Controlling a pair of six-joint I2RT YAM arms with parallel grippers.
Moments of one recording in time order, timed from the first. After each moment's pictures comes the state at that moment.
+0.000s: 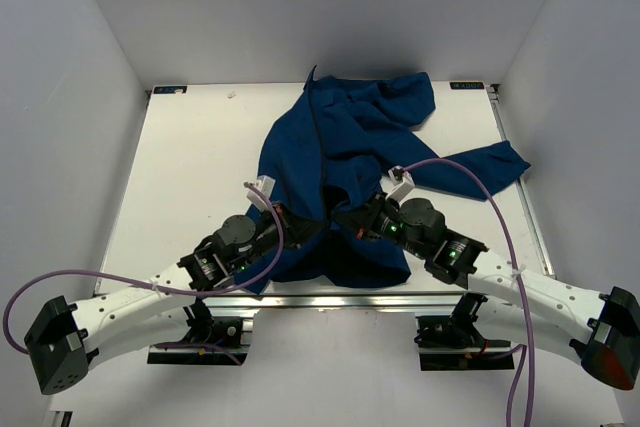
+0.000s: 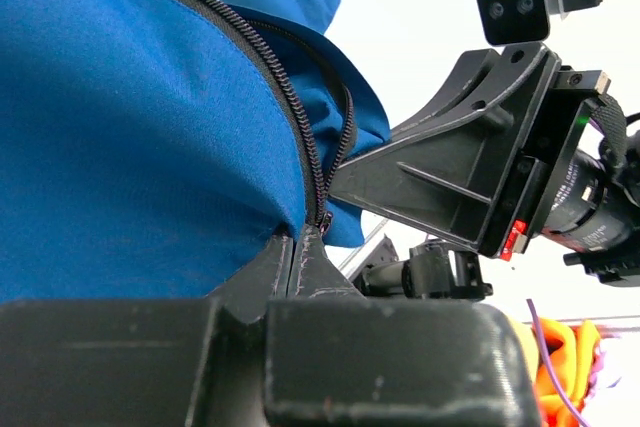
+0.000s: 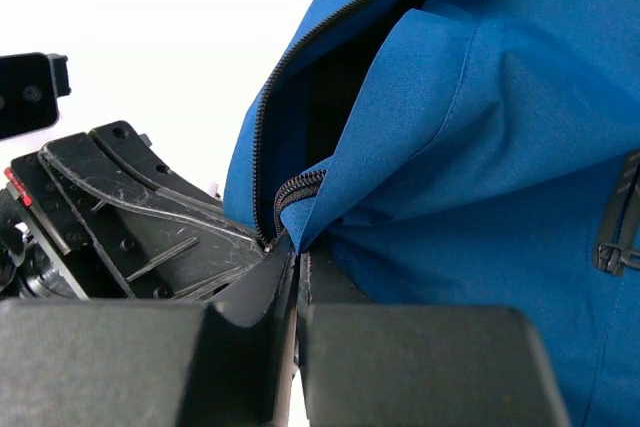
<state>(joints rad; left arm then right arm) -0.94 0.83 0.42 0.29 -0.05 -0.90 0.95 0.91 0.56 0.11 0.08 0.96</state>
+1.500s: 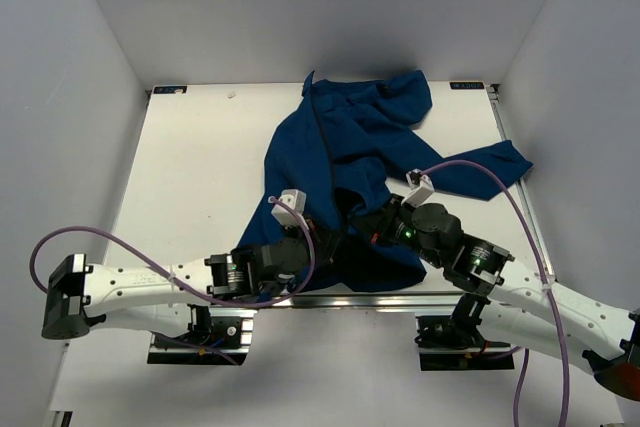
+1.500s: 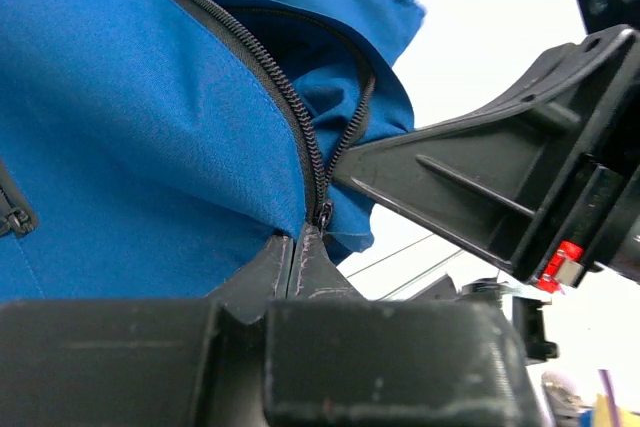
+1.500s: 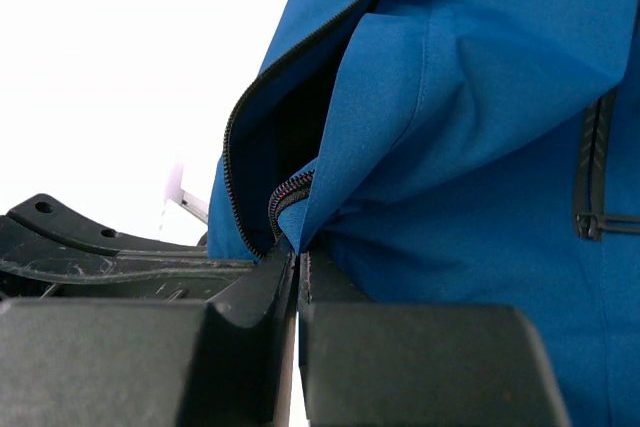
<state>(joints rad) -1.38 1.04 0.71 -0.02 -0.70 -0.93 1.00 0.75 0.63 -0.20 0.22 0.96</state>
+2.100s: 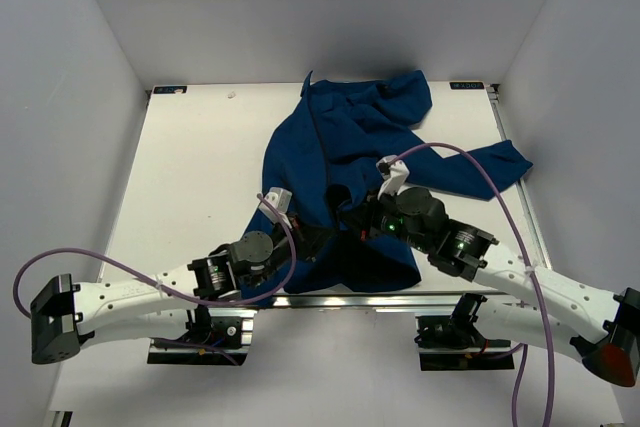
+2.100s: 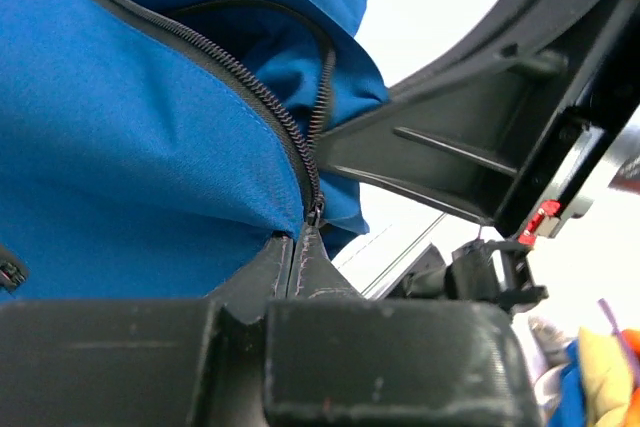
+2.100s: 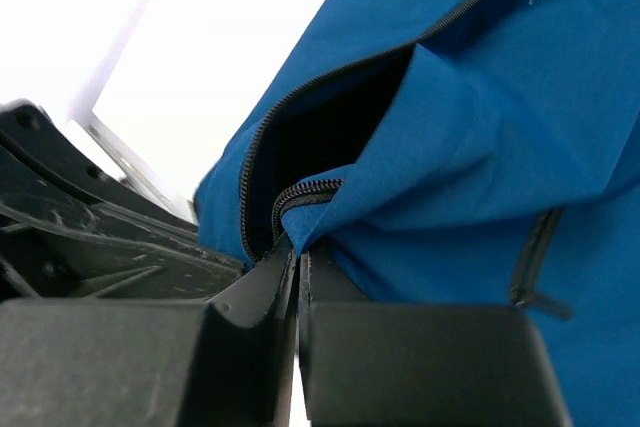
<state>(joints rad) -1.22 0.88 0.48 0.26 -0.41 -0.78 0.99 0.91 0.75 -0.17 0.11 0.61</state>
